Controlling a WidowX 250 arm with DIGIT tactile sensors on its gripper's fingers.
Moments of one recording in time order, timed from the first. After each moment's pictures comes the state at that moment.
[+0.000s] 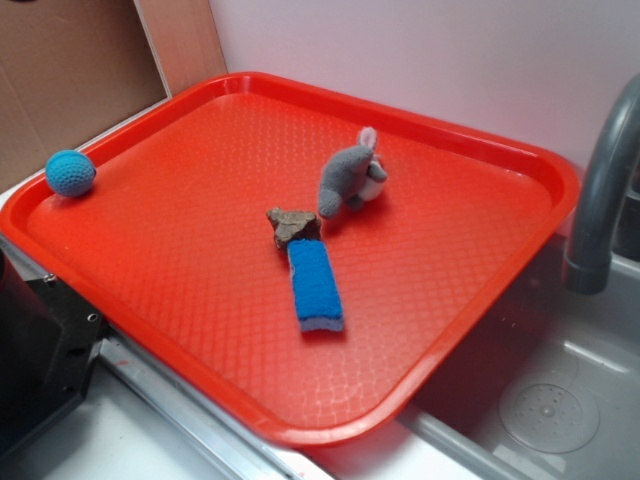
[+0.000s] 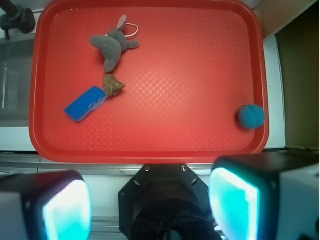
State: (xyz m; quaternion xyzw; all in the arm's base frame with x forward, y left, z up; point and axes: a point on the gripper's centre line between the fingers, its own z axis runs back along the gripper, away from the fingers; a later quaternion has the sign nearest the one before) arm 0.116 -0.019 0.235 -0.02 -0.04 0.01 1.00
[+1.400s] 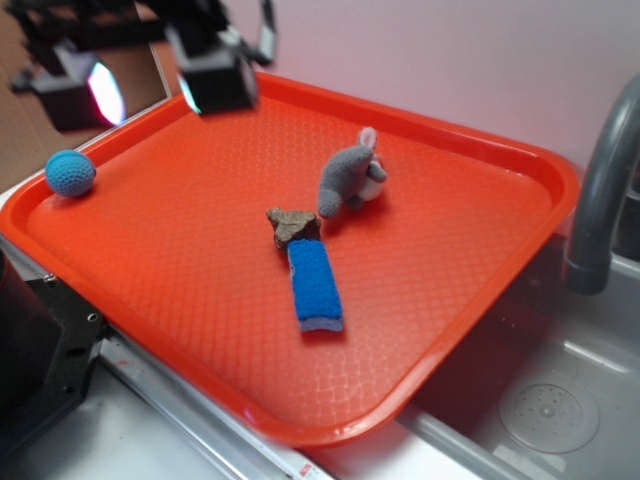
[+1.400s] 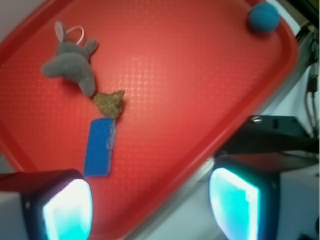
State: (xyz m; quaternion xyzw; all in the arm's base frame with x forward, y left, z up) arm 0.150 -0.092 0.150 -0.01 -0.03 0.37 0.93
